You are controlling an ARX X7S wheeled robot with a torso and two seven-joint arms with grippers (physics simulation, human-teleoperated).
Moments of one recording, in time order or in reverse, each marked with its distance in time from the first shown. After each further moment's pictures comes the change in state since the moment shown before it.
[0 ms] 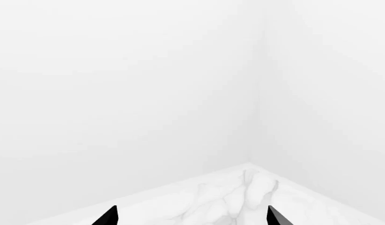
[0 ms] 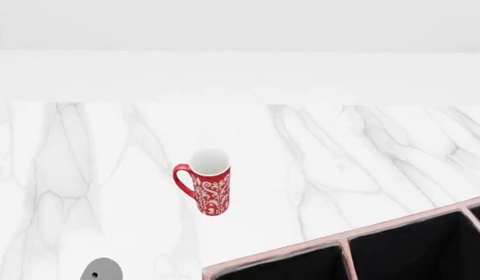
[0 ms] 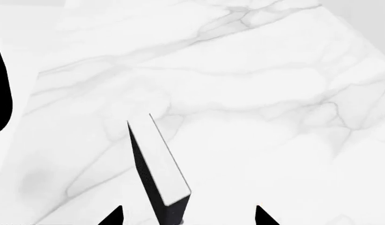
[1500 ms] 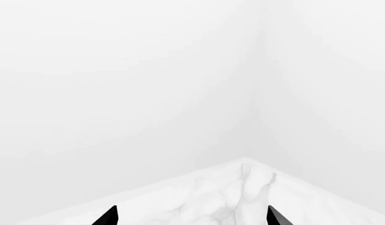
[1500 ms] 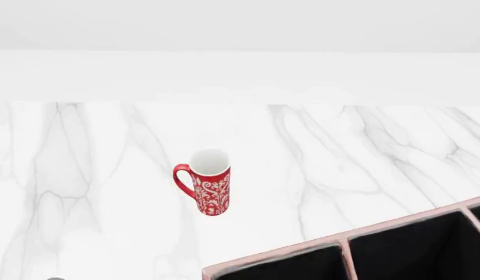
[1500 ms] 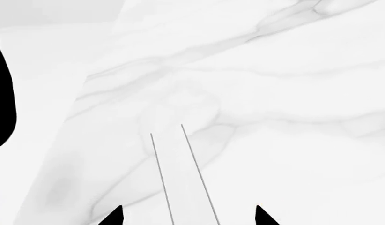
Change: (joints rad) left arm 0.034 0.030 0.043 -0.032 0.006 0.064 -0.017; right arm -0.049 -0.082 -0.457 0.368 -0.599 -0.486 -0.563
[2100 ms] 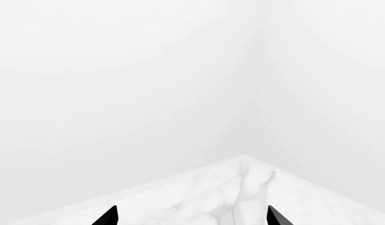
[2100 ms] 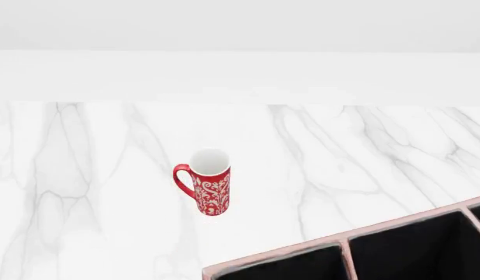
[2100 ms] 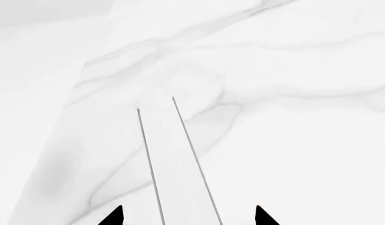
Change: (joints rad) left arm 0.009 0.008 0.016 -0.013 0.001 0.019 -0.006; right arm -0.028 -0.016 -0.067 0.134 -0.051 -0.072 -0.065
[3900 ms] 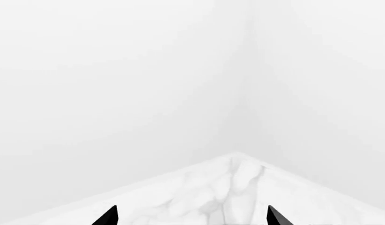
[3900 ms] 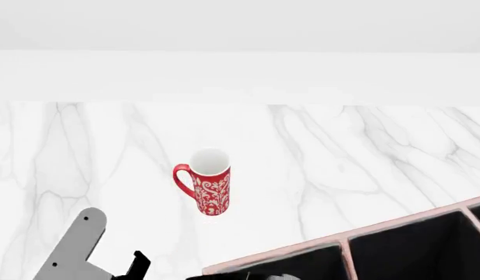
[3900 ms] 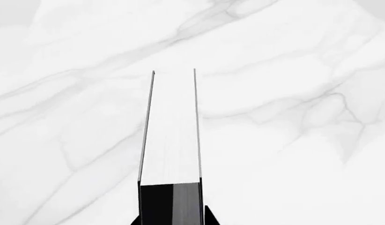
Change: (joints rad) left arm 0.009 0.010 0.062 -0.002 -0.009 0.023 -0.030; right arm 0.137 0.010 0.177 -0.071 0.168 0.176 0.273
